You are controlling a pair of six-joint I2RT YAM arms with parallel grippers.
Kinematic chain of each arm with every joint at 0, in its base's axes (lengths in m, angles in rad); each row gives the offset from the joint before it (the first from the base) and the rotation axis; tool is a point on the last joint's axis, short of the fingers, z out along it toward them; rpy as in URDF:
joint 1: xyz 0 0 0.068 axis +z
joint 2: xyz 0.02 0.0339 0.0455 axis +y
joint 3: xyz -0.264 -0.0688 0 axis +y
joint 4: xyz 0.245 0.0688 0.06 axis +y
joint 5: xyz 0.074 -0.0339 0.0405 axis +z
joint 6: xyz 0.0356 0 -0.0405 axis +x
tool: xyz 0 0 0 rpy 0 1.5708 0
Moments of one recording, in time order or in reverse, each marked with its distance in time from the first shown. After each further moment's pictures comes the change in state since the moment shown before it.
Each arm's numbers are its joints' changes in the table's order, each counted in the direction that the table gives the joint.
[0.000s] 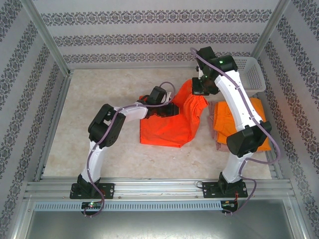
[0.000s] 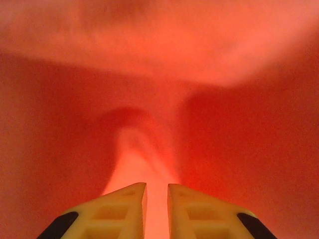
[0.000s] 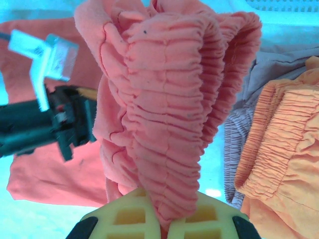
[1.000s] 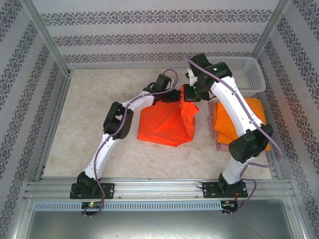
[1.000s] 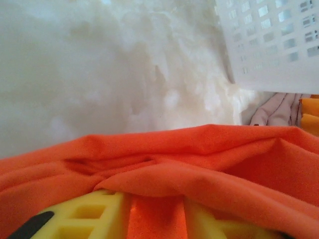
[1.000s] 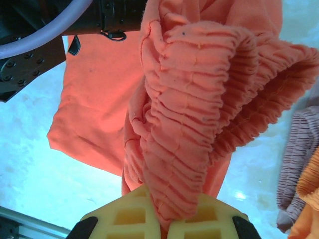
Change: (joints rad) left arm 0.069 0.345 -0.574 0.225 0.042 0.045; right arm 0.079 -0.066 0.155 -0.103 0.163 -0.006
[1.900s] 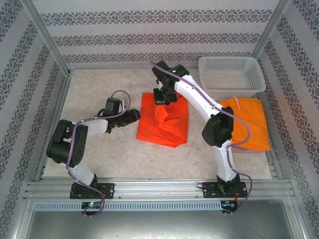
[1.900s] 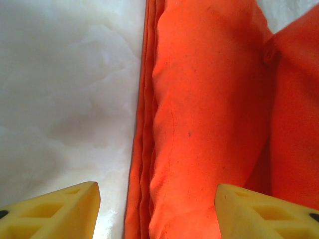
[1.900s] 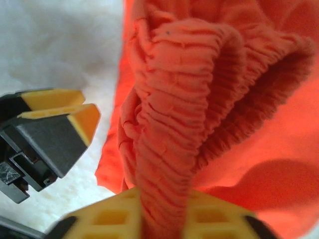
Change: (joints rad) left arm 0.290 -0.919 1.361 -0.393 0.037 -0.055; right arm 0.238 0.461 -0.311 -0.074 0.063 0.232
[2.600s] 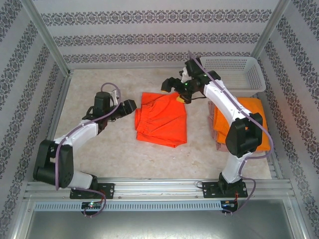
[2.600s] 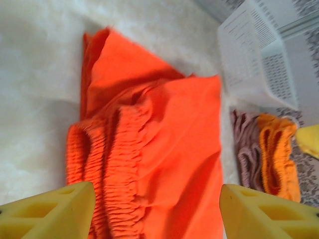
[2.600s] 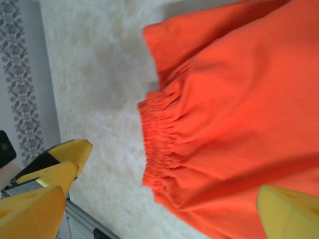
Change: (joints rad) left arm 0.029 -0.191 -0.042 0.080 -0.038 0.006; right arm -0.299 -0.379 0.587 -0.505 0.315 0.132
